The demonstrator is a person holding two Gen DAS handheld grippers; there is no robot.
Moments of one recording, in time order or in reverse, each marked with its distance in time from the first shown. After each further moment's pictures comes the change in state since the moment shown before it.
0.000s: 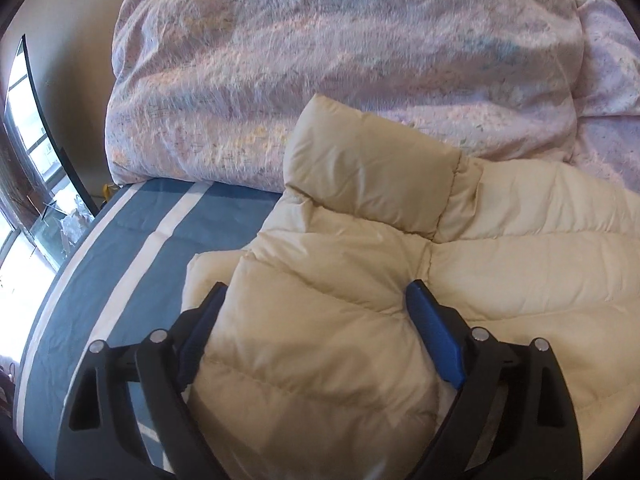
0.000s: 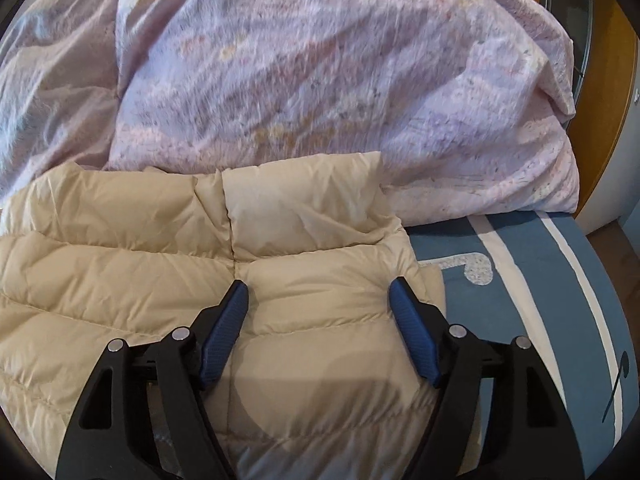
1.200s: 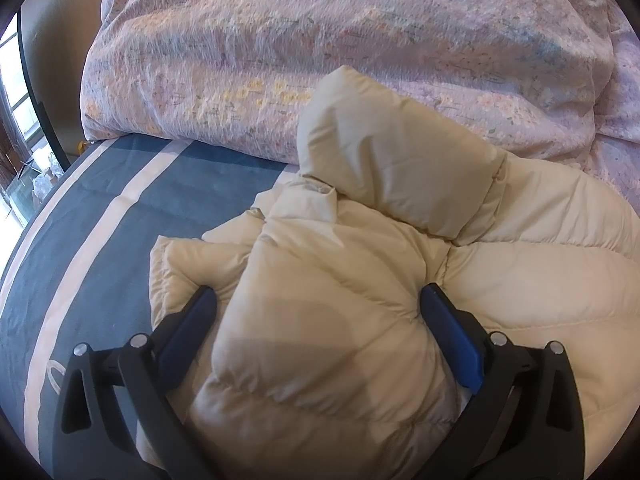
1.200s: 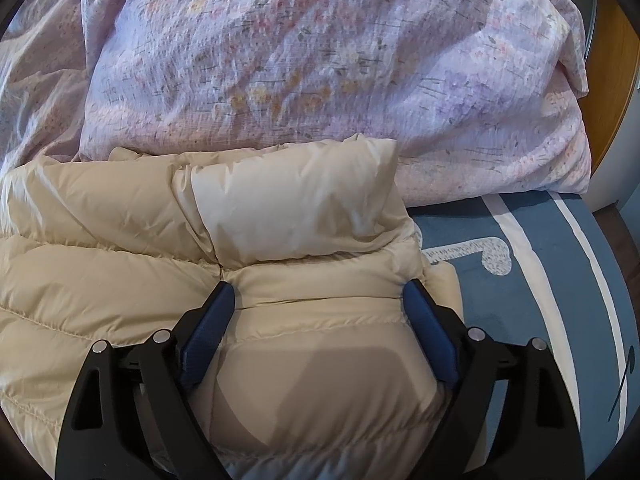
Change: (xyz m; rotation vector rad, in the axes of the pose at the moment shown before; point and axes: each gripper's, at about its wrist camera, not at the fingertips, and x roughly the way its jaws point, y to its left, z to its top) left arm 0.045 0.026 0.004 -0.105 0.095 -0.099; right arm 0.039 -0.009 0.003 0.020 0.084 -0.013
